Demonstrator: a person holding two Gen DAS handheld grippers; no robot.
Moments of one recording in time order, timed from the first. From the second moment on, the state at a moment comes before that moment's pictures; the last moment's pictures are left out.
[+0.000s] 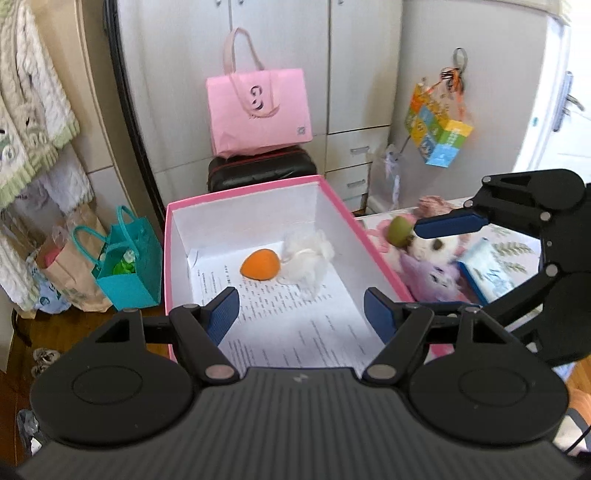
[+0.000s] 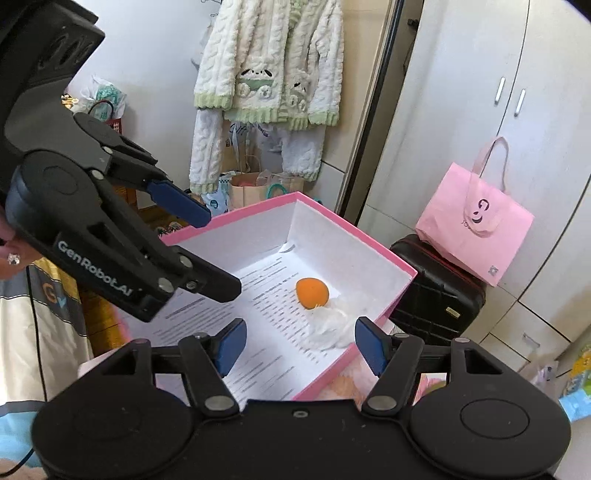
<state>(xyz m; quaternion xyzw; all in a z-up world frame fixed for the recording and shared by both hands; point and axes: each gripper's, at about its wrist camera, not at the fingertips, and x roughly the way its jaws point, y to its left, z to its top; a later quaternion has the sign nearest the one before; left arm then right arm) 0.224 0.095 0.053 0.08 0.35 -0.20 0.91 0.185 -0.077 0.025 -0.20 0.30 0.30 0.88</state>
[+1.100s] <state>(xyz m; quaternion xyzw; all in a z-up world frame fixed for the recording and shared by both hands) 0.099 -0.033 0.023 0.14 0.35 -0.35 0.86 0.042 -0.243 -0.013 -0.11 0.33 0.23 0.91</state>
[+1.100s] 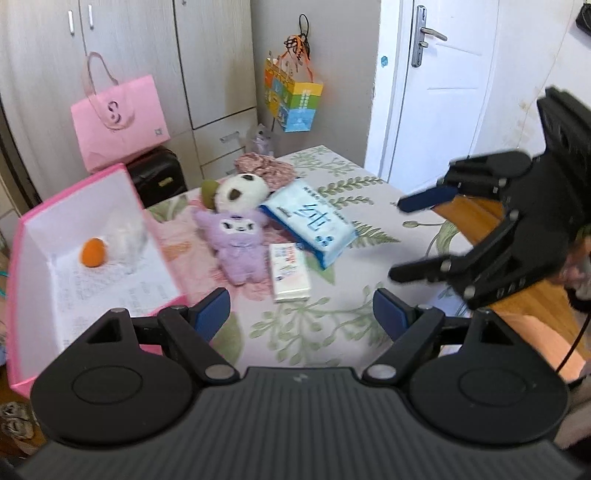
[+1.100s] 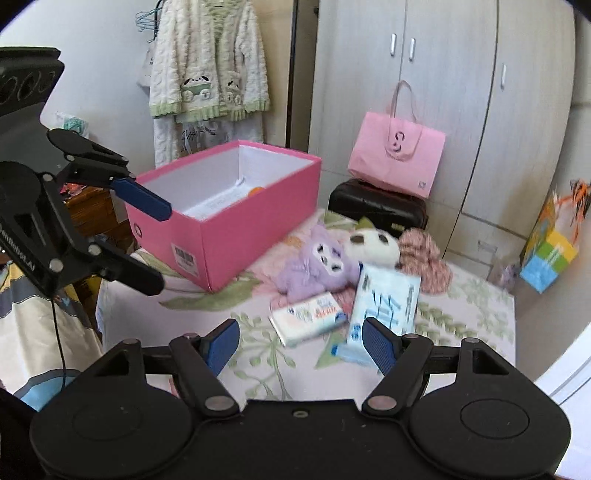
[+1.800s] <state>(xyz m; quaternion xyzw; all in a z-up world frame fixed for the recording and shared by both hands) 0.189 -0.140 -0.058 0.05 0.36 -0.33 0.87 0.106 -0.281 -0.105 -0.10 0.25 0.17 0.95</state>
